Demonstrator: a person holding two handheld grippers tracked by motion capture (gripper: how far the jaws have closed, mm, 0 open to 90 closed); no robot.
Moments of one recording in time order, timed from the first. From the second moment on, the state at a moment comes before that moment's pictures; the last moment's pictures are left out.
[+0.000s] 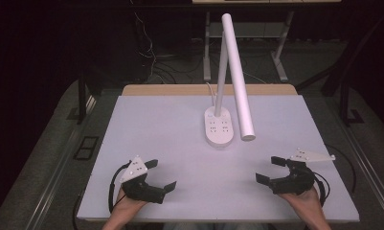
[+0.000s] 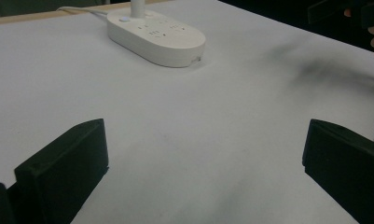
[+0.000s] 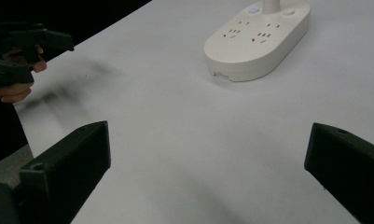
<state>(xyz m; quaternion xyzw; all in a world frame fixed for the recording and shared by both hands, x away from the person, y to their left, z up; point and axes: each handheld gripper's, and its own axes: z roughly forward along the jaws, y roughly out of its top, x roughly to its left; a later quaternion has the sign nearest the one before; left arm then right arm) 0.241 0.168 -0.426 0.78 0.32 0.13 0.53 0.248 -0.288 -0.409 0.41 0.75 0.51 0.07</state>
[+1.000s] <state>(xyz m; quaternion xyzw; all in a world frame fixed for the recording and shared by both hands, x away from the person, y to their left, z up) 0.241 0.168 -0.427 0.78 0.32 0.14 0.52 0.251 -0.285 -0.413 0.41 0.77 0.49 0.04</state>
